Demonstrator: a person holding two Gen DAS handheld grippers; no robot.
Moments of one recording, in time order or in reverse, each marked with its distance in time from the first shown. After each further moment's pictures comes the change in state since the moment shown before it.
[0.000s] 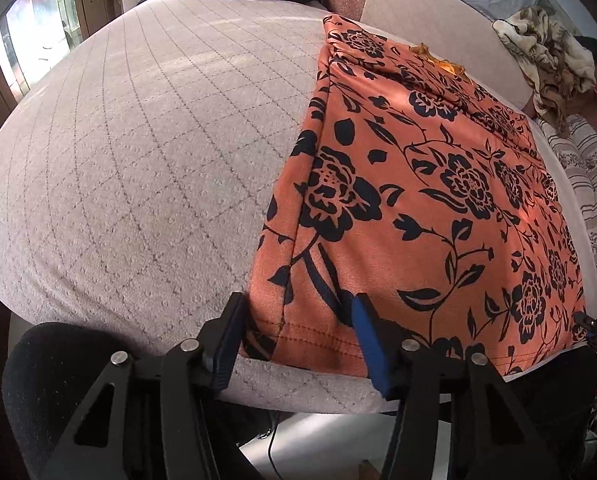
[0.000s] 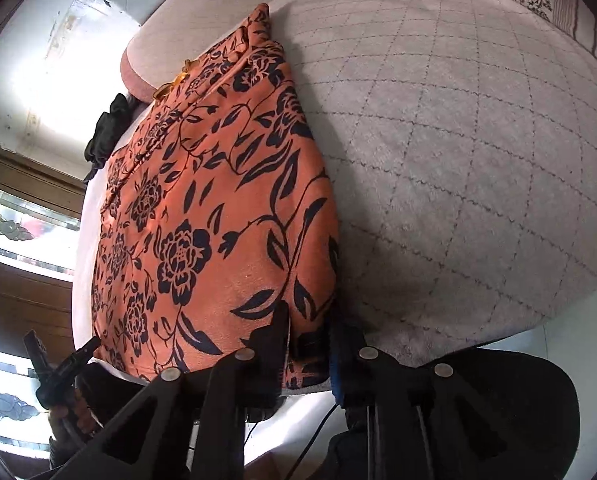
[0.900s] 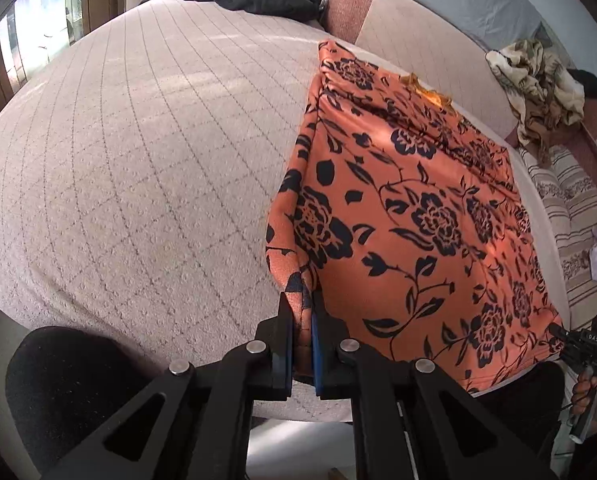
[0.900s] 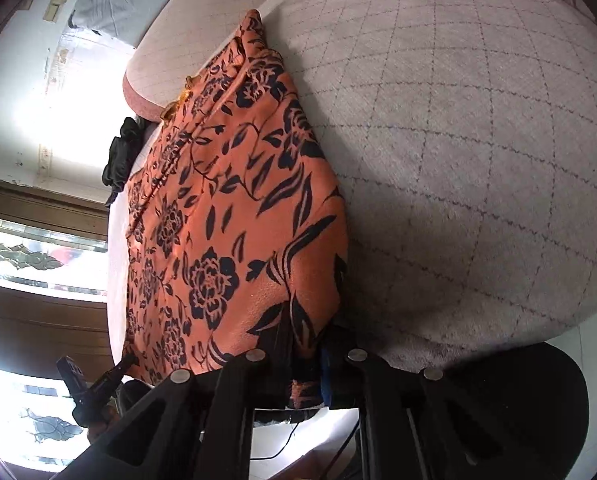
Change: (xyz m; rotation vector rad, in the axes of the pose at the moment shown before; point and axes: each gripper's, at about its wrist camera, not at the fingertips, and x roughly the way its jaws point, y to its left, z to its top) left arm -0.031 0.005 0.019 -0.072 -0.061 -0.128; right arm -0.002 0.000 0.020 0.121 0.002 0.133
